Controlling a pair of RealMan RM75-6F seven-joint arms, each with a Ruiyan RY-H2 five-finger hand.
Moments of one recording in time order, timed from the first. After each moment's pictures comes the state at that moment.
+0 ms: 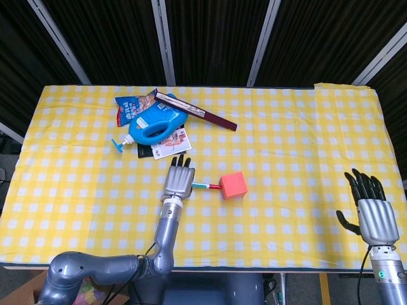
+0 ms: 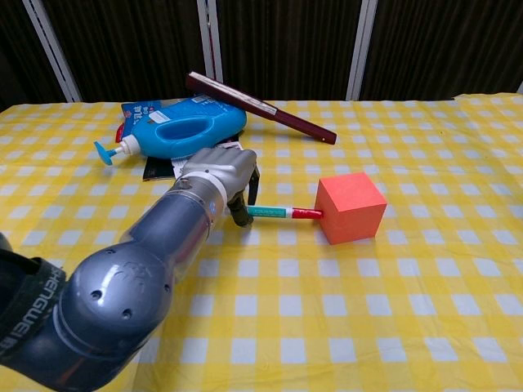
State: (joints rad) left arm -1.03 -2.16 -0.42 -1.13 0.63 1.18 0.96; right arm 0.14 -1.11 0.10 -1.68 -1.41 1.41 -0.08
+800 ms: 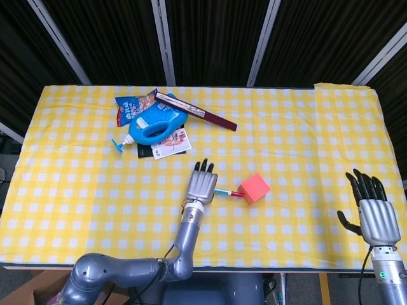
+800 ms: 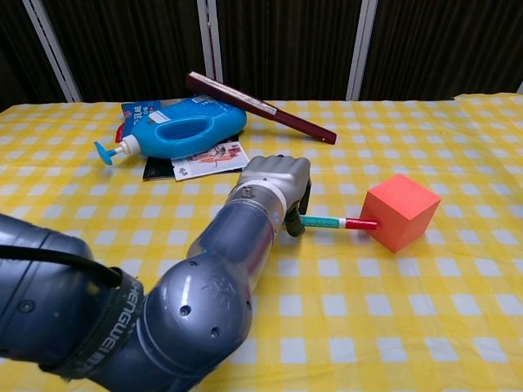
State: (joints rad) left arm -1.19 -2.27 -0.45 -1.02 0.57 1.16 0.93; right arm 0.13 -1.11 0.10 -1.68 -1.41 1.42 -0.07
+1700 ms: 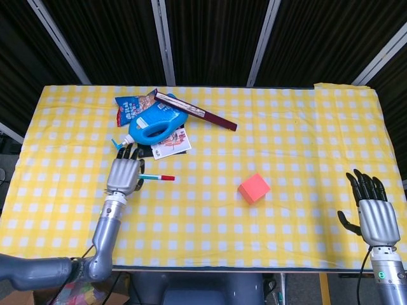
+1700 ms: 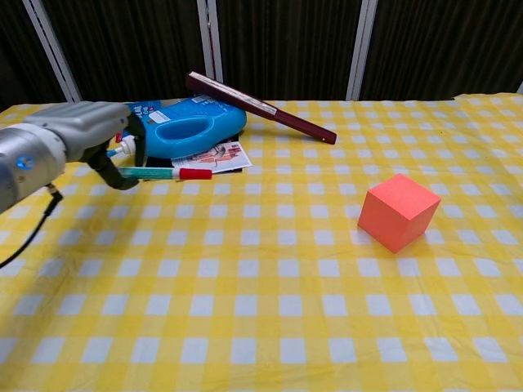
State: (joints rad) left arm -0.75 -1.62 -0.19 -1.64 0.76 1.30 0.79; right arm 0.13 -1.12 0.11 -1.69 -1.40 1.42 -0.11
